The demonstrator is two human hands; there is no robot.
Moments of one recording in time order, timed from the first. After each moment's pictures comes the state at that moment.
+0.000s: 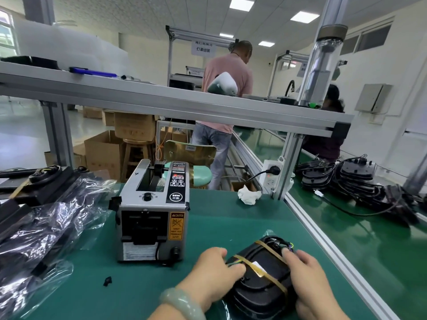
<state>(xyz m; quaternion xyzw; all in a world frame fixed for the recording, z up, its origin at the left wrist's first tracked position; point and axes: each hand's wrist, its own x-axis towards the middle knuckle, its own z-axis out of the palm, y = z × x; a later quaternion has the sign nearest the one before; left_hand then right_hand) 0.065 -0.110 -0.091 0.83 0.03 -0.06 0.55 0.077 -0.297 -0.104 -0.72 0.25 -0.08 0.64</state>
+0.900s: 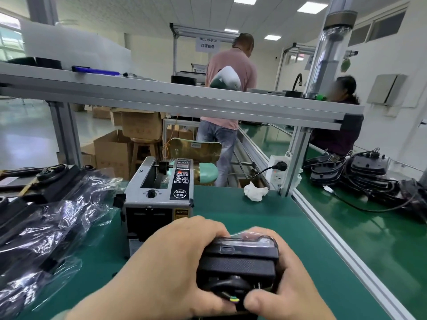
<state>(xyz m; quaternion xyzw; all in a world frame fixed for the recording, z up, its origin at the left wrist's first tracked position) 0.000 -0.040 0.003 0.91 -0.27 0.19 0.26 0.021 -0.248 -0.049 -0.62 -0.34 0.04 0.71</state>
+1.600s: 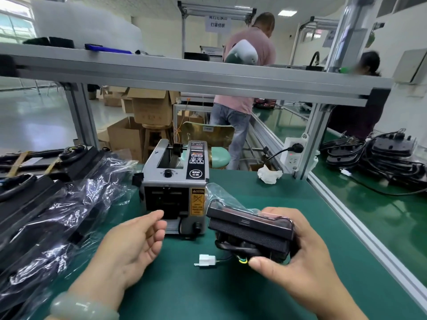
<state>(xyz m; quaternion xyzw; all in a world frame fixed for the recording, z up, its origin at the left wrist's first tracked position) 0.027 0.016 -0.062 0.53 0.26 0.04 0.81 0.025 -0.241 -0.058 -0.74 -0.30 -0.18 0.58</state>
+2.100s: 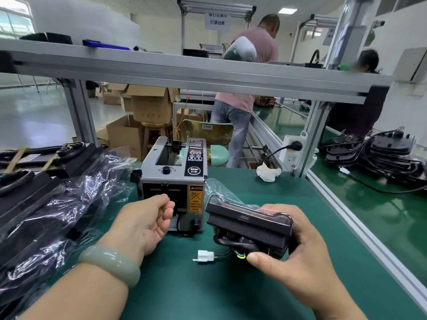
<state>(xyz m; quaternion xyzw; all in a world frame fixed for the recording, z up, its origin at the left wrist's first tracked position) 0.061 0.005 -0.045 0.51 0.30 0.04 0.81 0.024 -0.241 -0.057 -0.74 -0.30 -0.18 0.58</state>
